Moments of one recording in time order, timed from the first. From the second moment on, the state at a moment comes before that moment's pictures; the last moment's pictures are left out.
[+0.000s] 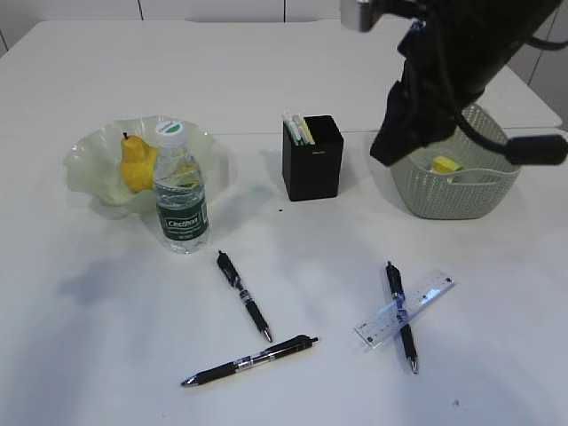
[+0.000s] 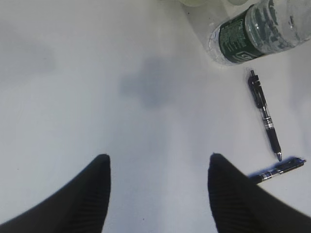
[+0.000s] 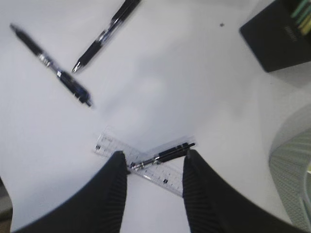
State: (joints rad) left arm 0.10 1.26 -0.94 -0.37 0.91 0.00; right arm 0.33 1.69 -1.55 0.23 1.16 -0.83
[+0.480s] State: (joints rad) left arm 0.10 1.26 -0.94 -0.37 0.90 0.00; right arm 0.34 1.75 -1.41 0.12 1.22 -1.11
